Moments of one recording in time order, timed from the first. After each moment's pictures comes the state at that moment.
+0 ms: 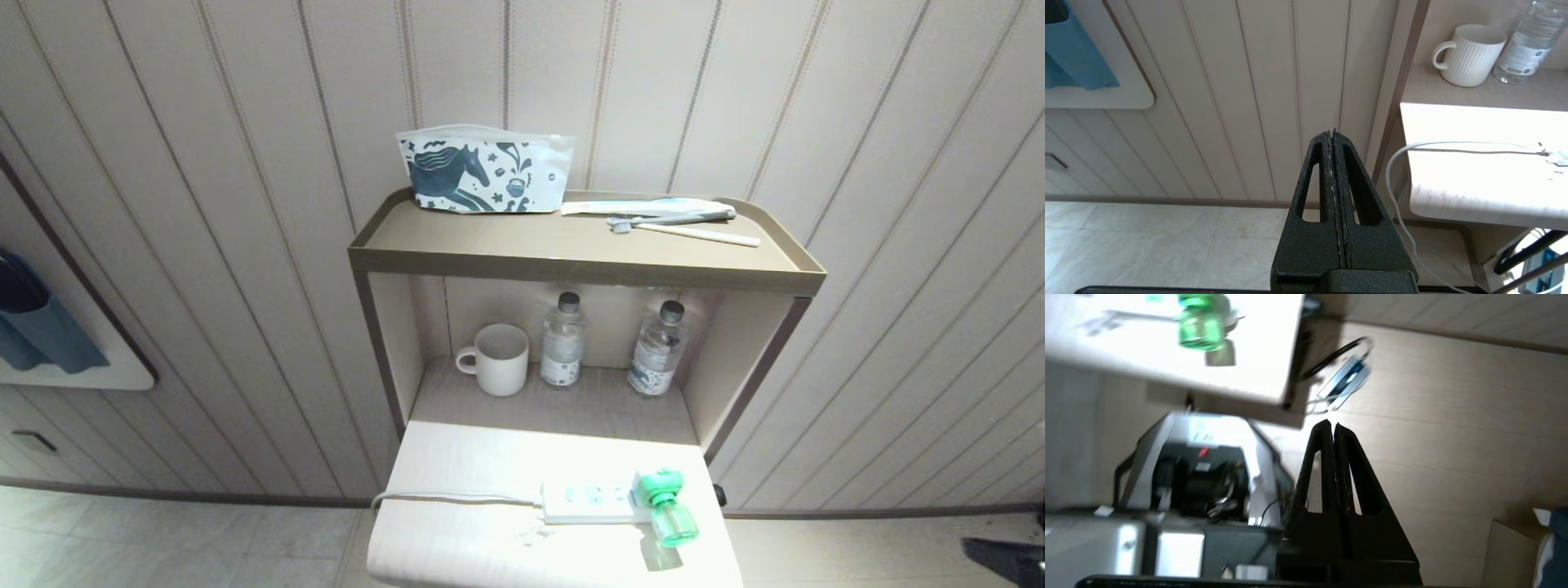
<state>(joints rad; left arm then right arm) 0.00 0.00 0.00 0.03 0.00 0.04 0.58 0.92 -0.73 0.63 -0.44 0.40</state>
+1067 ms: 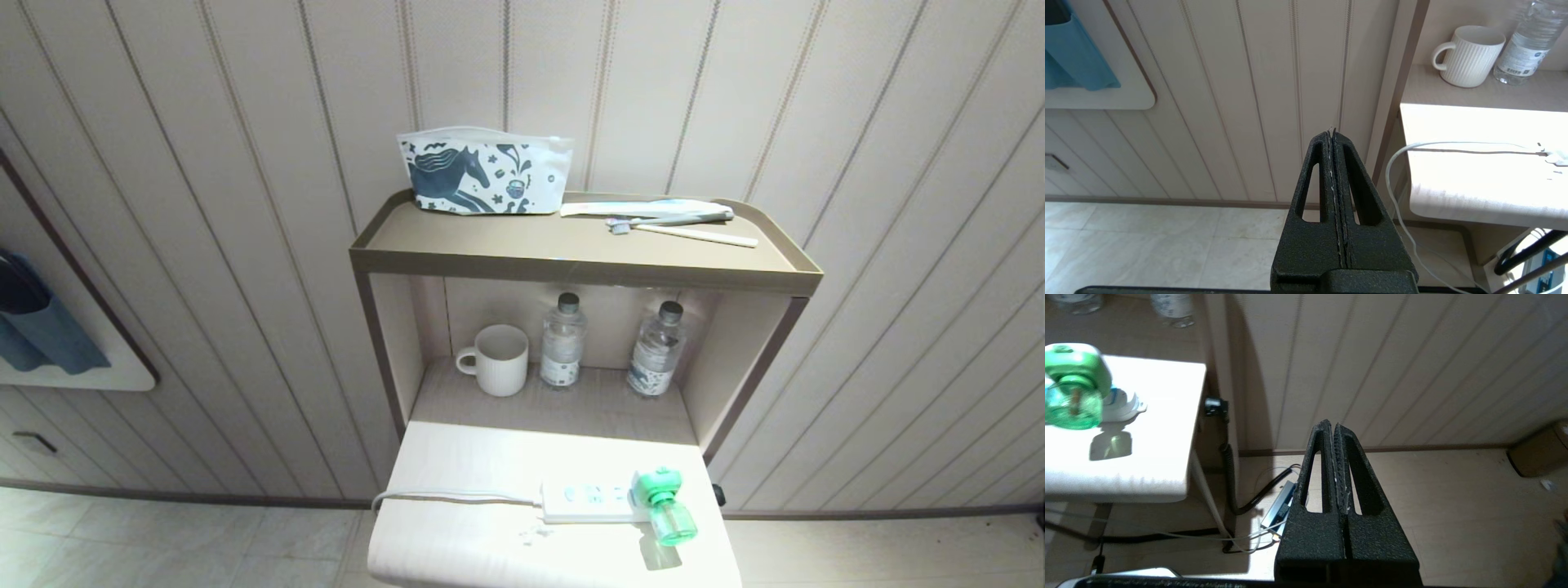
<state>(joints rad) 0.00 0.00 0.00 0.04 0.00 0.04 0.19 0.28 -0.03 -0.09 -0.38 -0.06</state>
